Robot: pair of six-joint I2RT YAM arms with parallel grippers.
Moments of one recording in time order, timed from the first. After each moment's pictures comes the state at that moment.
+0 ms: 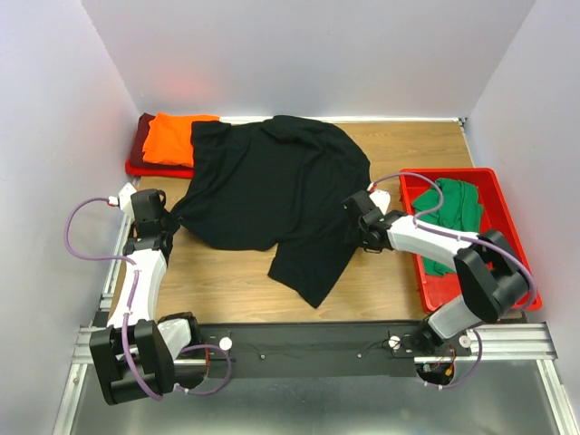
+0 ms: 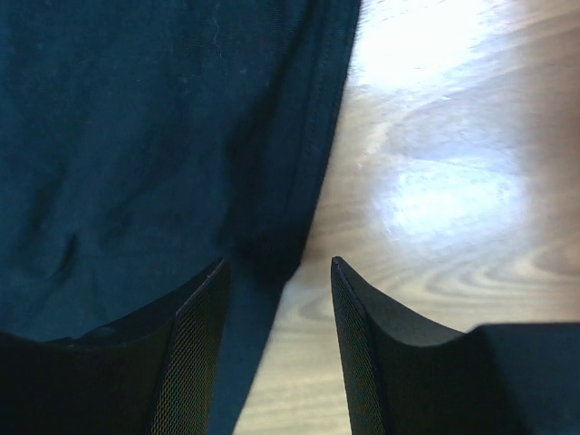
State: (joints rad) left arm 0.20 1.04 0.63 -0.25 -0.15 -0.66; right arm 0.62 1.51 0.84 -0.41 0.38 0.79
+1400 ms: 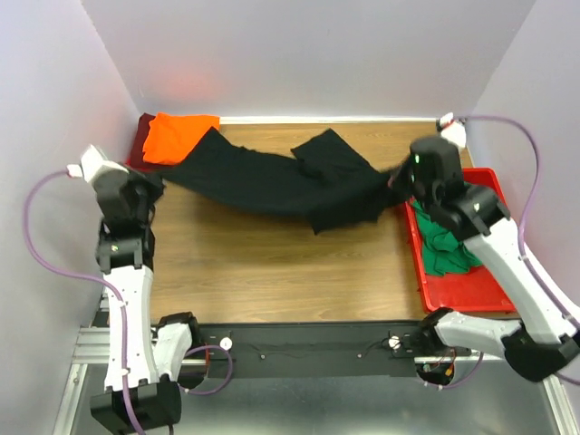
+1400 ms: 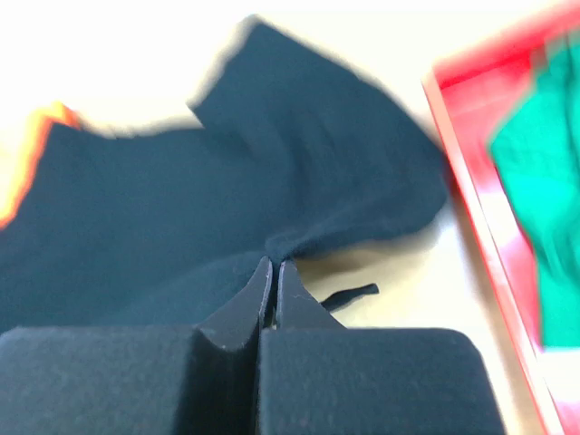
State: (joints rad) left arm 0.20 0.80 0.87 -0.38 -0.04 -0.68; right arm 0.57 1.06 1.27 -0.80 0.49 0.73
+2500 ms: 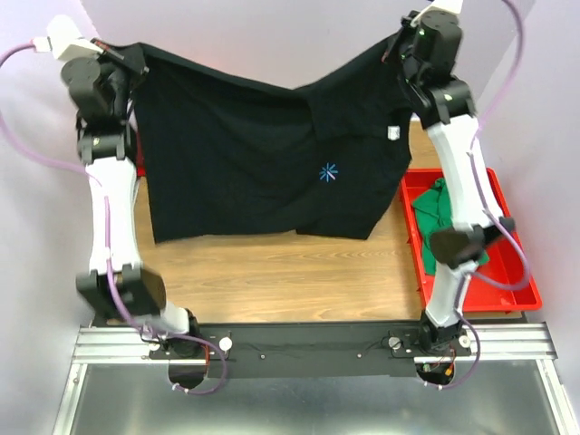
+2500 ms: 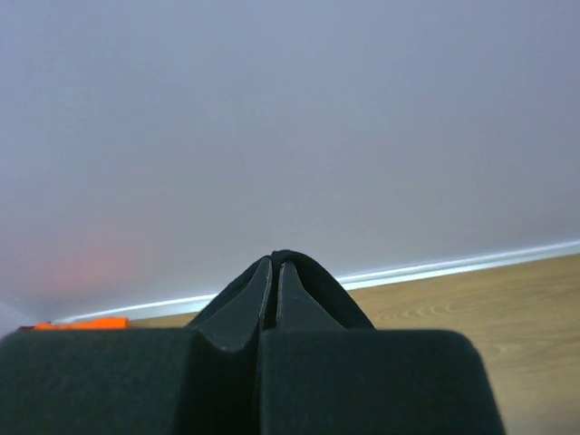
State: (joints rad) left arm 0.20 1.44 1.73 -0.05 0.11 -0.69; right arm 0.36 1.88 2.46 -0.57 0.36 0.27
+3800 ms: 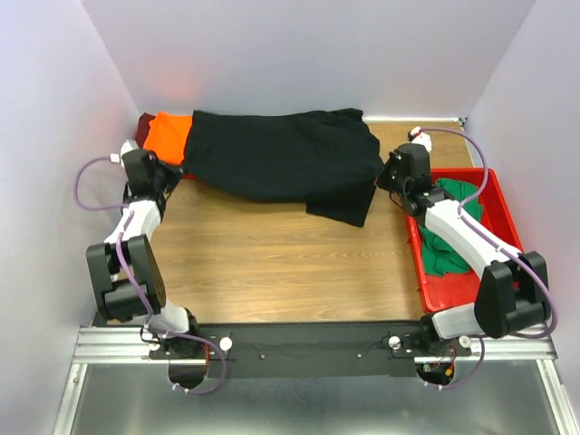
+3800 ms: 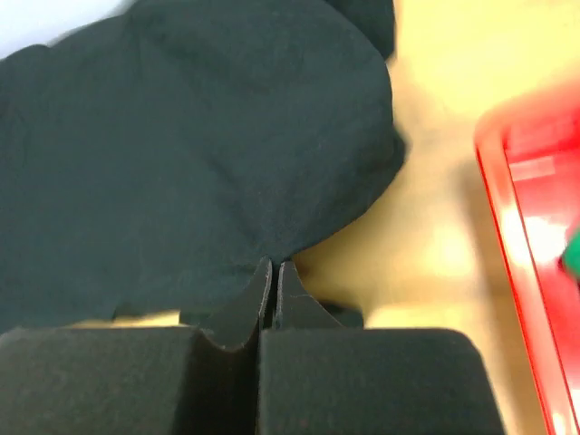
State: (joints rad) left arm 0.25 1.56 0.99 0.19 0.23 -0.82; right arm 0.29 1.43 1.01 -0.02 0.18 0.51
